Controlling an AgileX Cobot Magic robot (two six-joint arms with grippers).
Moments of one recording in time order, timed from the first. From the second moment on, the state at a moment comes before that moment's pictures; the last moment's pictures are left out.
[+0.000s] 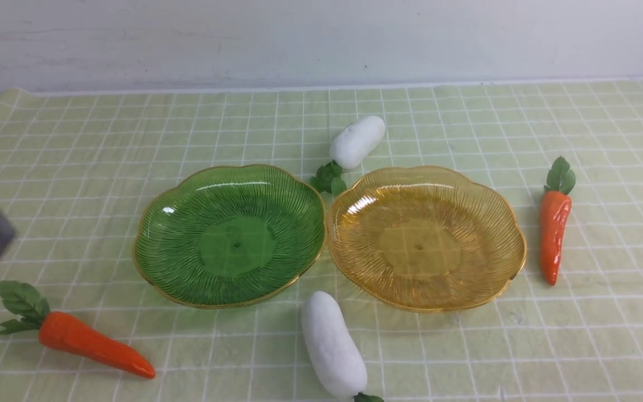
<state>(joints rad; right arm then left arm) -0.05 -0.01 0.03 0.31 0.04 0.17 -0.04 0.53 -0.65 -0.59 0.58 0.16</state>
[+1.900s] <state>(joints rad) -0.05 1.65 -1.23 0.20 0.87 0.01 0.03 1.59 -1.16 -0.46 0.71 0.29</state>
